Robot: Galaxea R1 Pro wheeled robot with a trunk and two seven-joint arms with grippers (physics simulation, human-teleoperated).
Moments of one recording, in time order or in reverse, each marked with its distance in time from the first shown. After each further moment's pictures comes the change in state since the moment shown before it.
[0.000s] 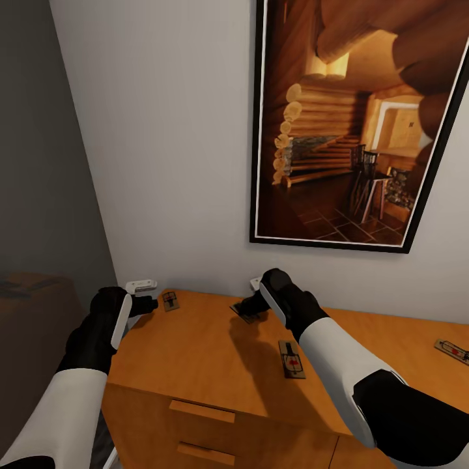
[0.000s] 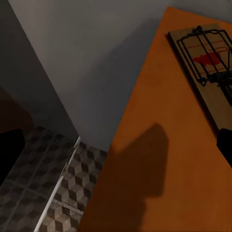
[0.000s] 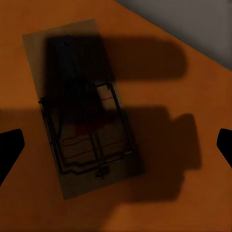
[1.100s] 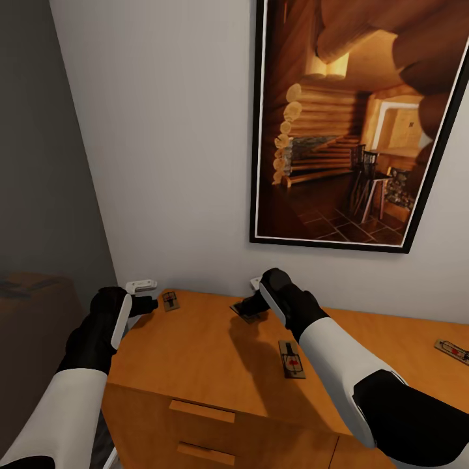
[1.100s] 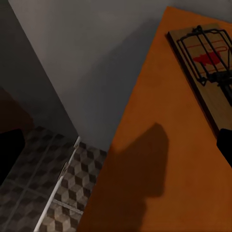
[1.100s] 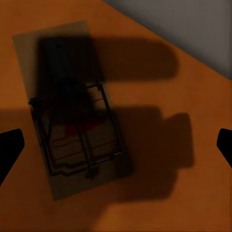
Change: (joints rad) left arm 0.000 0.000 0.000 0.000 0.000 0.000 0.000; right arm 0.000 0.000 0.005 -0.004 0.018 0.000 -0.010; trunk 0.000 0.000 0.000
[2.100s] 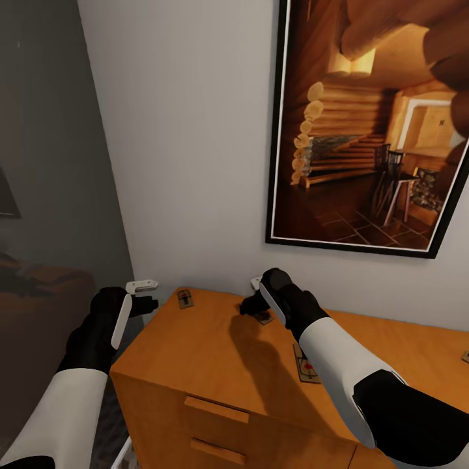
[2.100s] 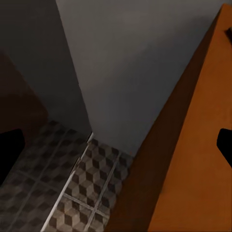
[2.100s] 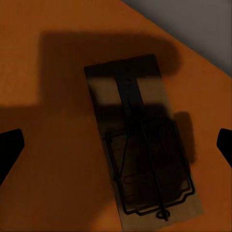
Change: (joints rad) left arm 0.000 0.000 0.000 0.001 0.000 0.000 -0.001; right arm 0.000 0.000 -0.003 0.000 0.001 0.000 0.000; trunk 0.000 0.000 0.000
